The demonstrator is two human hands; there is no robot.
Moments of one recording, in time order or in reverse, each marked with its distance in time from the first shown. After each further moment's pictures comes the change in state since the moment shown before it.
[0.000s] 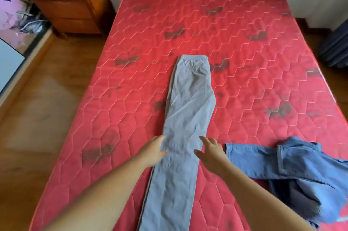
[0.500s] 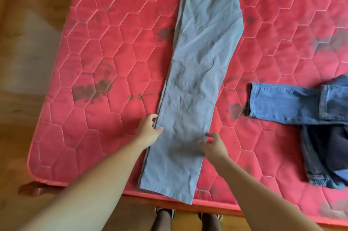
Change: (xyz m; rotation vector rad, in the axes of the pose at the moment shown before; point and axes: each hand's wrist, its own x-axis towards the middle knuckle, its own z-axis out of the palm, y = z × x) left_hand -0.021 -0.134 0.156 -0.225 0.119 -0.345; right_hand -0.032 0.077 0.216 0.669 -0.042 0.445
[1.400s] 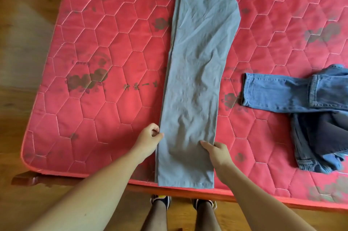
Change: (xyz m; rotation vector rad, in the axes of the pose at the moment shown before) left_hand -0.054 -0.028 0.039 -0.357 -0.122 -0.019; right_hand -0.033 0.046 -0.019 0.339 -0.056 0.087
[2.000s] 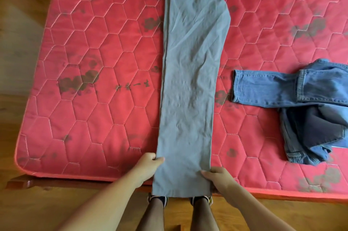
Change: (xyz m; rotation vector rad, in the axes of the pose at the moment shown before) left_hand -0.054 -0.033 0.030 0.082 -0.211 -0.326; right_hand -0.036 0.056 -0.049 -0.203 -0.186 0.213
